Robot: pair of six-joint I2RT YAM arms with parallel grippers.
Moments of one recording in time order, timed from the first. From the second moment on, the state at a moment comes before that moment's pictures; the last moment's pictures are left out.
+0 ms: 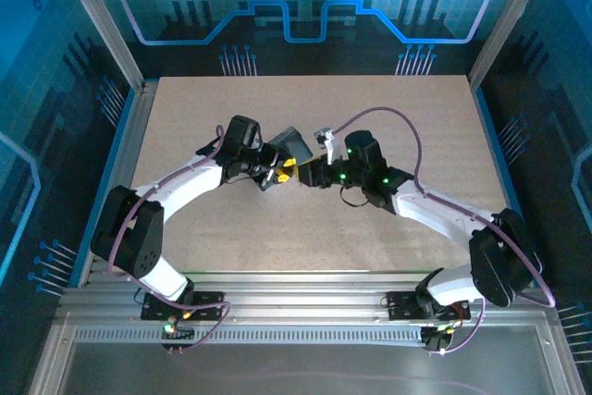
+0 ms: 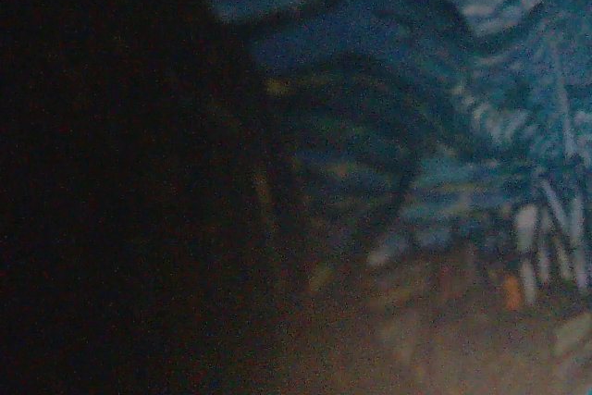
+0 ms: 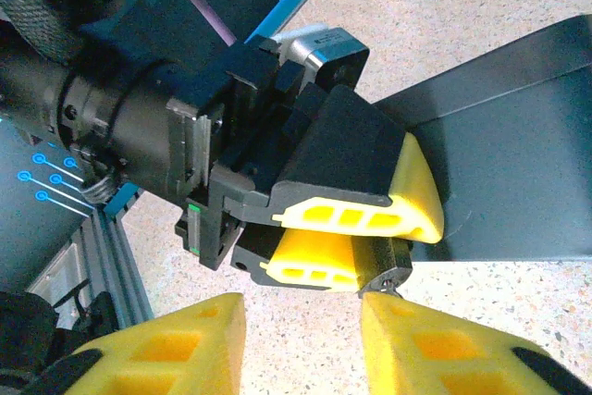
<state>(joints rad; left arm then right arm) -0.39 1.58 1.04 -0.27 0.56 -1.48 0.61 1.38 0.87 0.06 -0.46 0.41</state>
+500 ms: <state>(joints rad) -0.39 1.58 1.04 -0.27 0.56 -1.48 0.60 1.47 0.87 0.04 -0.51 0.42</state>
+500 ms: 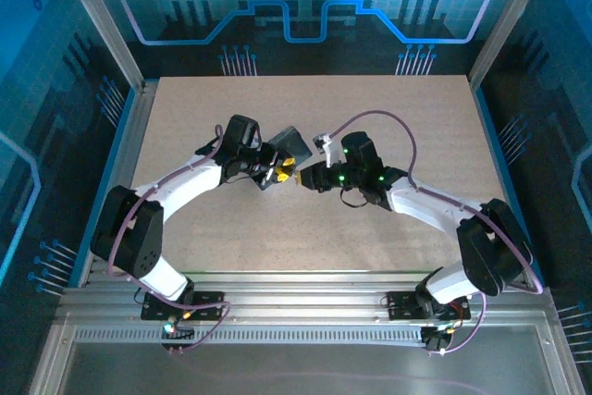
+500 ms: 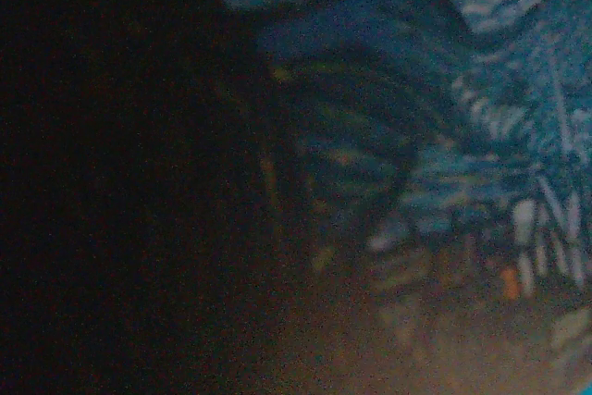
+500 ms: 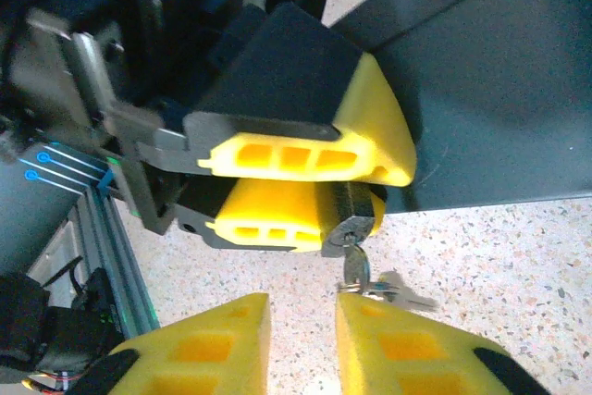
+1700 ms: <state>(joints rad) -0.37 1.57 1.04 -0.32 0.54 -1.47 0.48 1.35 0.84 -0.05 -0.55 0.32</state>
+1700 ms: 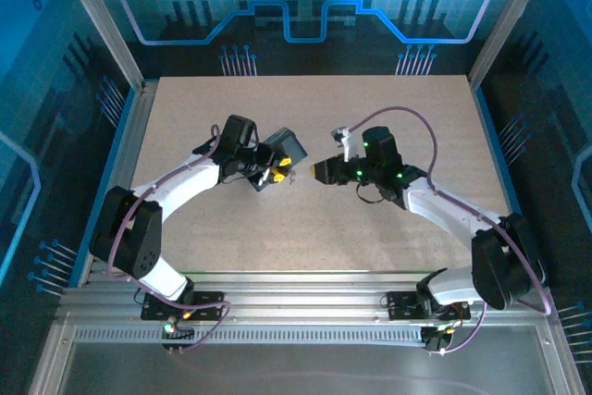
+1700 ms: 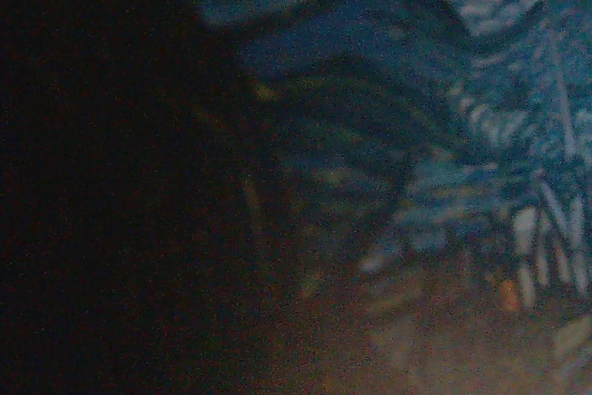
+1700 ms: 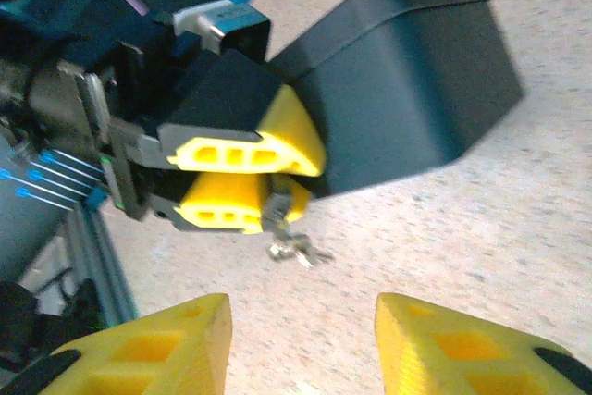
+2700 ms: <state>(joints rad) -0.38 1.64 1.29 -0.74 0.60 -1.34 0.83 1.41 0.63 0.46 0.04 -0.69</state>
